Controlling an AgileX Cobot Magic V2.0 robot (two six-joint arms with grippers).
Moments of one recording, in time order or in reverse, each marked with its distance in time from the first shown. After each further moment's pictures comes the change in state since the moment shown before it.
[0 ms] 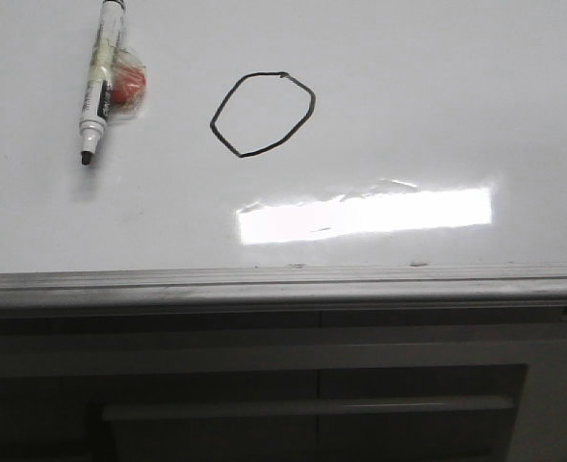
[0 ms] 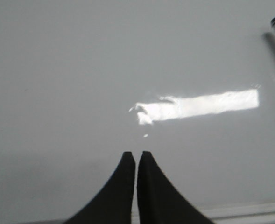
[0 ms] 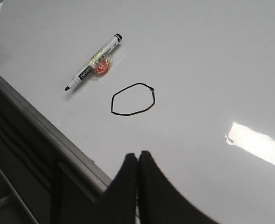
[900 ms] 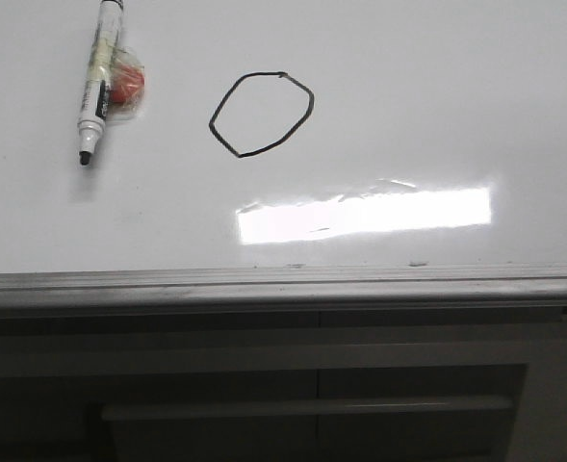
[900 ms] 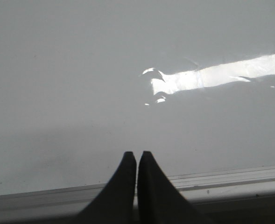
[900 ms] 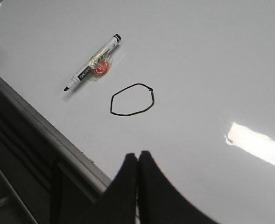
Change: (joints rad) left arm 0.037 0.000 0.000 -0.094 0.094 0.152; right arm 0.000 0.000 0.000 0.000 -0.002 0.000
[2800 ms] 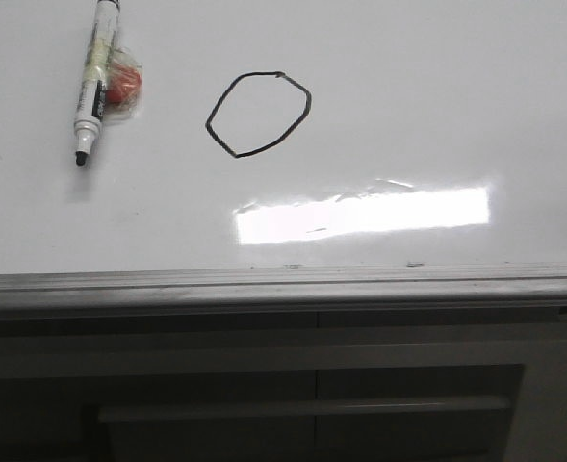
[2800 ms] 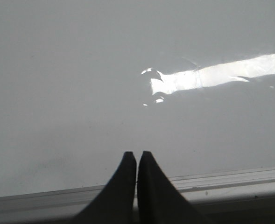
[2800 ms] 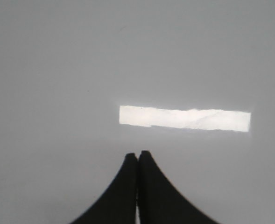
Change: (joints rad) left arm 0.000 0.000 0.000 0.000 0.001 0.000; right arm -0.002 -0.006 0.199 0.995 -0.677 -0.857
